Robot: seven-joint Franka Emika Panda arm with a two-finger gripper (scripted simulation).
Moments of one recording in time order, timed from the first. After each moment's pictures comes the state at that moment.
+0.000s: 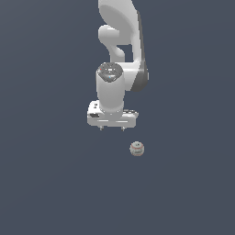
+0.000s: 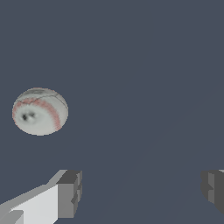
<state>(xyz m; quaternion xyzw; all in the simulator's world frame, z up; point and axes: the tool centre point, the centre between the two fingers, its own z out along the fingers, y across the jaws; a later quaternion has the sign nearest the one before) 0.000 -0.024 0.146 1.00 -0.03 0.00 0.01</state>
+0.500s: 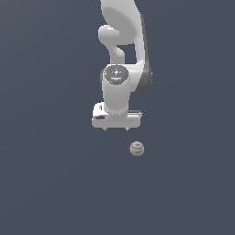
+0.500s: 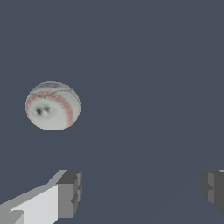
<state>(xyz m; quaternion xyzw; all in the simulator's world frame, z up) 0.000 -0.006 0.140 1.00 0.00 -0.01 0.00</state>
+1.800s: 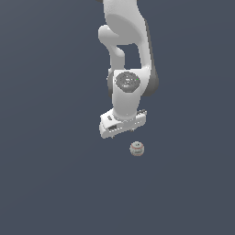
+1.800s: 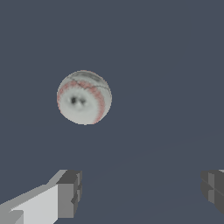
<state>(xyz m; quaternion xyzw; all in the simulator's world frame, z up) 0.015 0.024 0.127 0.98 0.19 -0.01 0.01</state>
